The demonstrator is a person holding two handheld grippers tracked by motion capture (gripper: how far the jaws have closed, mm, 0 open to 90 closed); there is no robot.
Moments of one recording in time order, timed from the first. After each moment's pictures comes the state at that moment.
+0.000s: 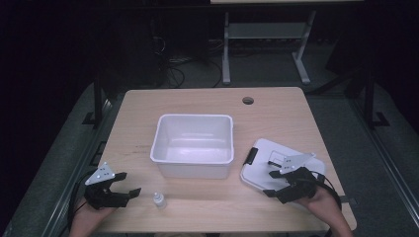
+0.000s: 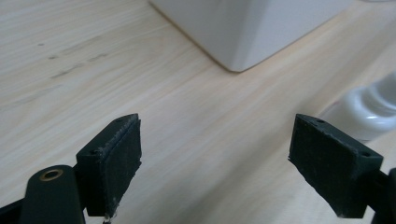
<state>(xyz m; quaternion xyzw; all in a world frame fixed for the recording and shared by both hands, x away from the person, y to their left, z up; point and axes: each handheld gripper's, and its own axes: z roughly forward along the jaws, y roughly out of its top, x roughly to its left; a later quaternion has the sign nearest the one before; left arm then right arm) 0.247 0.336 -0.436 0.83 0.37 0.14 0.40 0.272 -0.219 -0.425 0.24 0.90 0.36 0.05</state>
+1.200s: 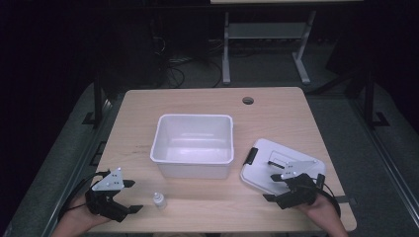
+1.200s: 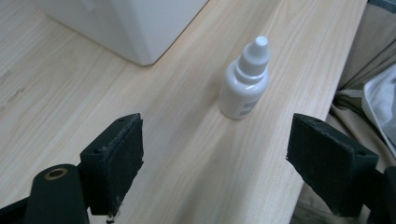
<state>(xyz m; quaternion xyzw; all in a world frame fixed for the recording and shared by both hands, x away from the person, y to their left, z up) 0.231 0.305 -0.394 0.92 0.22 0.08 0.32 0.260 -0.221 -0.437 0.26 0.89 0.37 0.07</state>
